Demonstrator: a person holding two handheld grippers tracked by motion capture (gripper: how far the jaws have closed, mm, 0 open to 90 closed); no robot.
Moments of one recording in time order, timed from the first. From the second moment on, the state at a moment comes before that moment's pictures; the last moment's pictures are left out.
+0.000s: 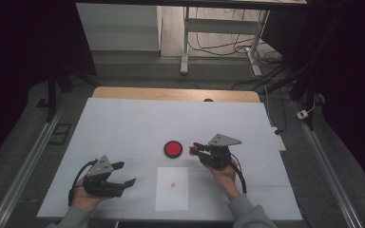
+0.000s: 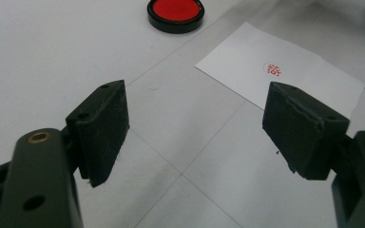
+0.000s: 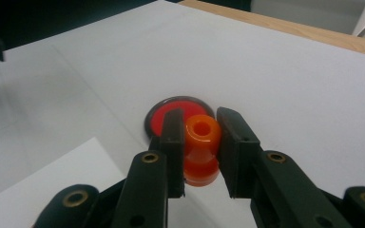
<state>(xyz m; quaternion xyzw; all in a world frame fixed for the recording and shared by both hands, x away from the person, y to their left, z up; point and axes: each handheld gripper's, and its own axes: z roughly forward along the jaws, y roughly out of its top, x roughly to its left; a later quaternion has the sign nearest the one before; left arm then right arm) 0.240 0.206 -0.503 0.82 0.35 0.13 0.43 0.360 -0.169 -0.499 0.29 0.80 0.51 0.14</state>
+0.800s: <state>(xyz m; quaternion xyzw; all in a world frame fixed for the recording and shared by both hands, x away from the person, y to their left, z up) 0.240 0.208 -0.505 0.82 0.35 0.13 0.43 0.374 -0.154 -0.530 0.30 0.84 0.44 0.14</state>
